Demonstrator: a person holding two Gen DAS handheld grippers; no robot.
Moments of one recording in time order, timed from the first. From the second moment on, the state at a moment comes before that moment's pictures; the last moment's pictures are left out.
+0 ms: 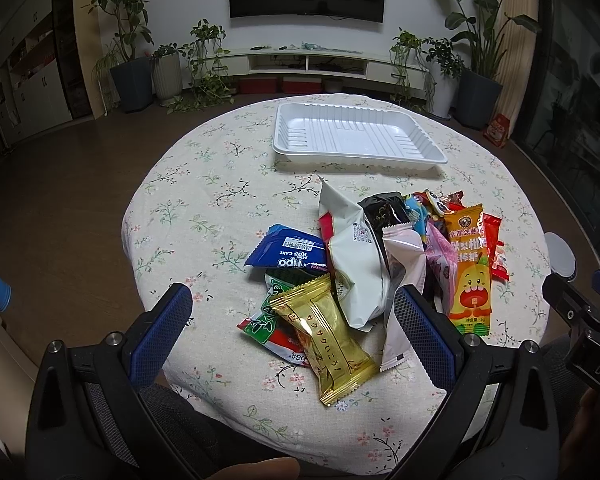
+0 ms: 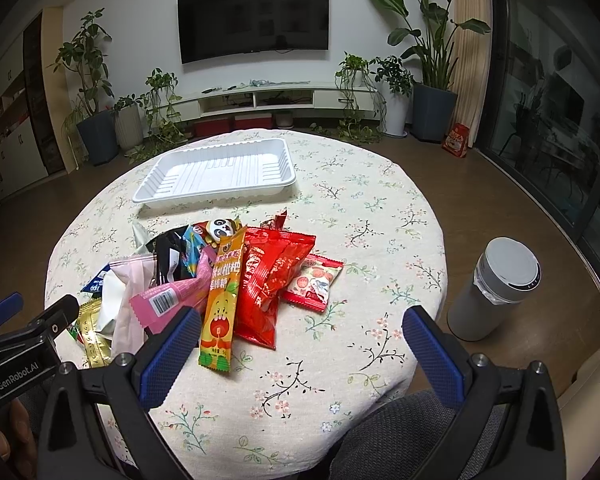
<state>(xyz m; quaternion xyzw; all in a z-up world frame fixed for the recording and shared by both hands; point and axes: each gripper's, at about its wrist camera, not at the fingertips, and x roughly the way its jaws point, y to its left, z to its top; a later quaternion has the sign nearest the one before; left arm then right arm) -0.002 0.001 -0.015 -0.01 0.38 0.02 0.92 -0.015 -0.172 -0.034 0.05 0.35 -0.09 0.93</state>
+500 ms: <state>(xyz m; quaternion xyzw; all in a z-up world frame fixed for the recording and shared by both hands) -0.003 0.001 -0.018 -0.01 0.38 0.02 0.92 -0.015 -0.170 -0.038 0.05 0.36 -0.09 0.93</state>
